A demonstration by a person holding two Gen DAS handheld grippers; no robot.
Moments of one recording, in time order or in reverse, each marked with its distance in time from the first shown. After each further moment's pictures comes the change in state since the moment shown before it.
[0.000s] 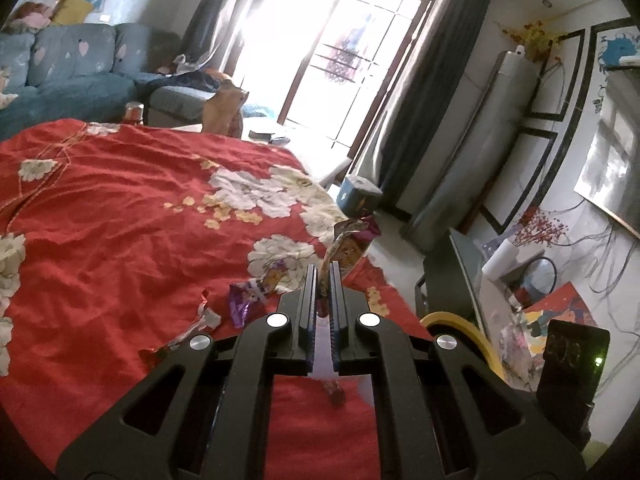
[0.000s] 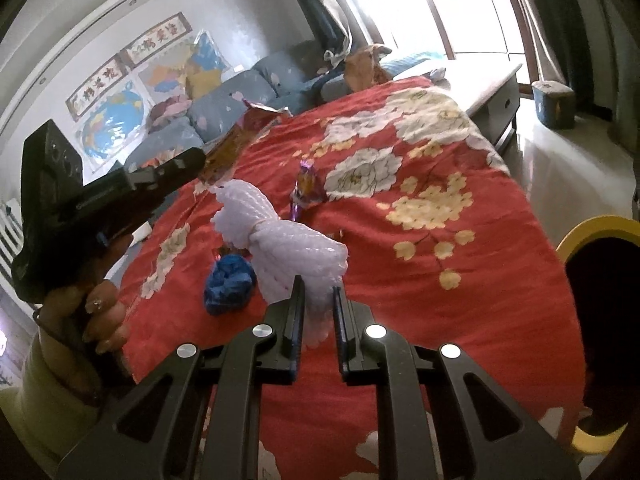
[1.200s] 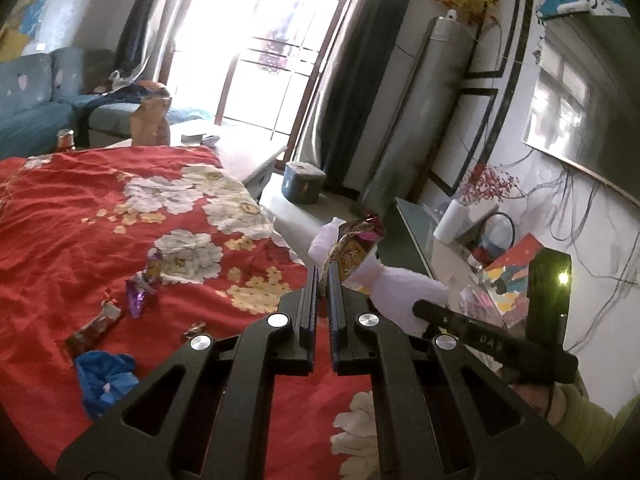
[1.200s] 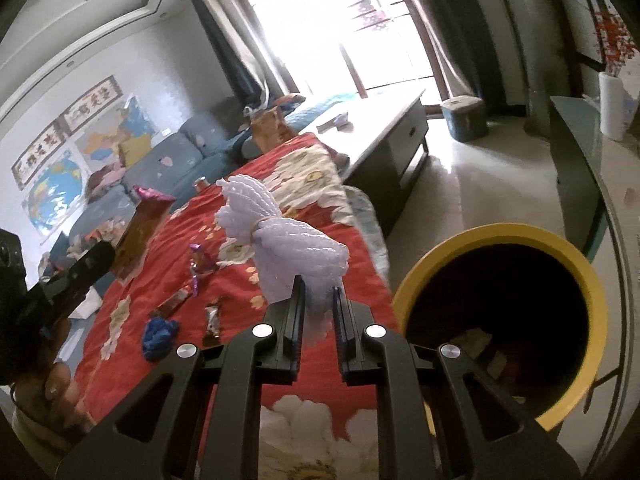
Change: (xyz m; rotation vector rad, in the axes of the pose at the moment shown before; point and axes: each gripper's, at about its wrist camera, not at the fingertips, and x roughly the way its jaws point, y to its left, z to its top) left arm 0.006 -0.101 -0.027 0.169 0.051 -0.154; right arm -0.089 -0.090 0.003 0.170 -0.188 -0.236
